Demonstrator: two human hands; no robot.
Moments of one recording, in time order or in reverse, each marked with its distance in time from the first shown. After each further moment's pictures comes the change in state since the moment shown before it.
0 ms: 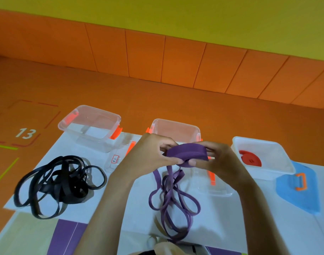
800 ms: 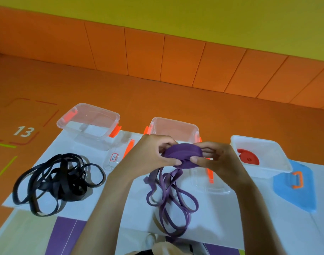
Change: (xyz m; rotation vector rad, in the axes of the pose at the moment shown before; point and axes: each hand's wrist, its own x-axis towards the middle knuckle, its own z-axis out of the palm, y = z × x) left_hand -0.006 0.001 0.003 -0.045 -0.013 -0.018; right_hand -0.009 -0.001 -0.003 0.100 0.021 0.001
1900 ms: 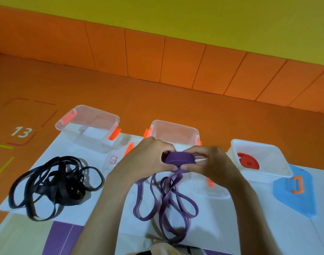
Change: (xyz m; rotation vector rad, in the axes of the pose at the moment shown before) left_hand 0.012 -0.011 -0.008 0.335 -0.050 0.040; right_hand 0.022 0.004 0.010 -0.276 -0.104 -0.060
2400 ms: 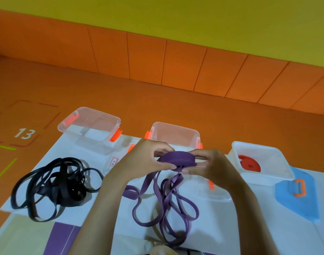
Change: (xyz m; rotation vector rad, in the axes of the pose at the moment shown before) left_hand -0.006 -0.009 0.001 -0.331 0.035 -0.013; right_hand -0.003 0.005 0.001 0.041 0.039 0.000
